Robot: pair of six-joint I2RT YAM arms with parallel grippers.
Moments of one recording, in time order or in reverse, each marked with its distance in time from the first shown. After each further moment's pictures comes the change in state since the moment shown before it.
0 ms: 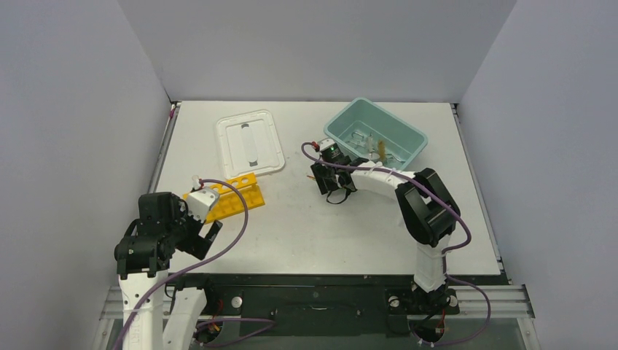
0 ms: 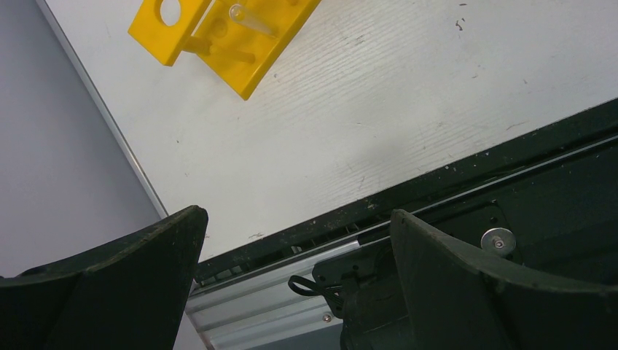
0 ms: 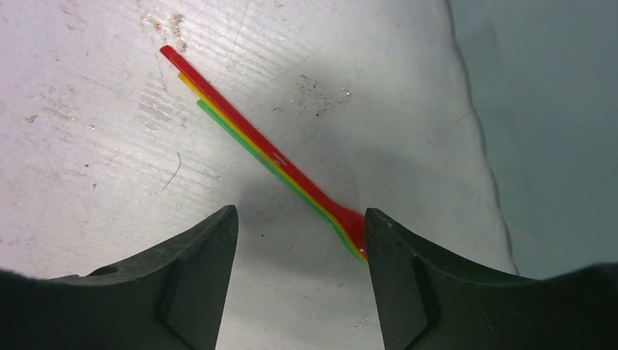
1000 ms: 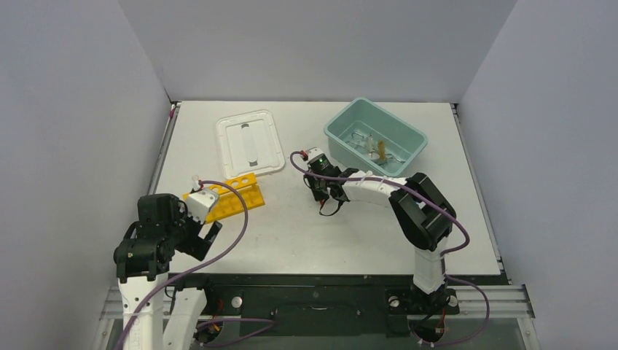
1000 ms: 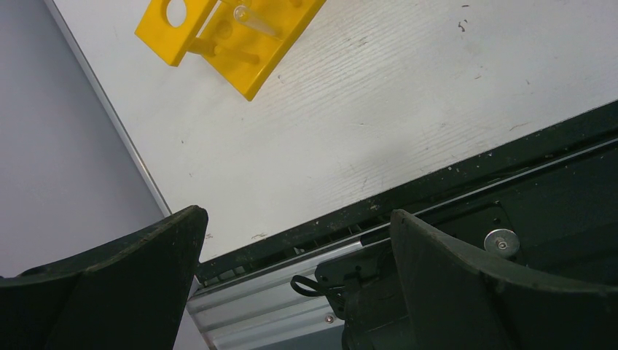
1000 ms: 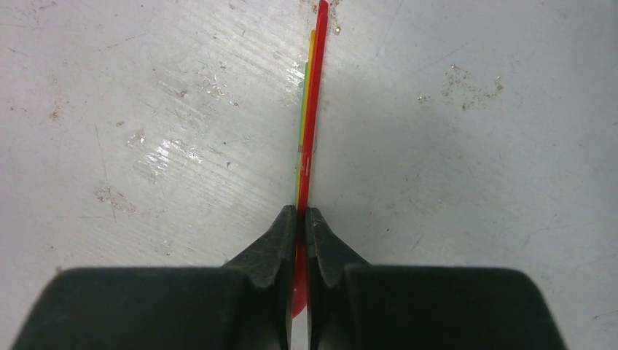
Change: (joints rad) left arm 0.000 -0.018 0.000 -0.001 -0.004 0.005; right arm 0.111 -0.005 -0.053 0.092 -0.063 0.108
